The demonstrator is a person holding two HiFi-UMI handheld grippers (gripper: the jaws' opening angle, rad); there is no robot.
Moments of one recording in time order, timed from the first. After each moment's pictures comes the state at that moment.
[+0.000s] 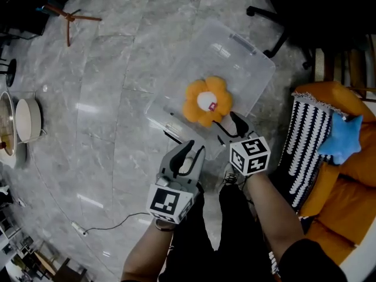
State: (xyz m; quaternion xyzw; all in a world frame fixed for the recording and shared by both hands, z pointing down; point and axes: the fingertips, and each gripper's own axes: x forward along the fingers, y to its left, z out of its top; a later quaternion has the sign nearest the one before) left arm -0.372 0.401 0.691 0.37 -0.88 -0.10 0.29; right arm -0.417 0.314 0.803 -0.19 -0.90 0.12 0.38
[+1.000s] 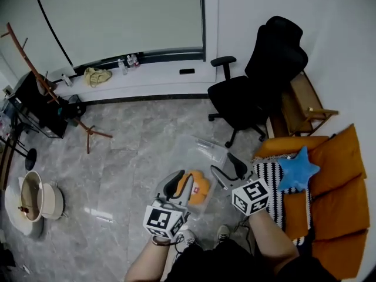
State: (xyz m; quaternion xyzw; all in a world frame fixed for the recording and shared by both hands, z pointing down) left arm -0.366 0.318 0.333 0.46 -0.89 -0.04 0.07; right arm -0.372 0.204 0.357 -0.15 -0.98 0.05 0.11
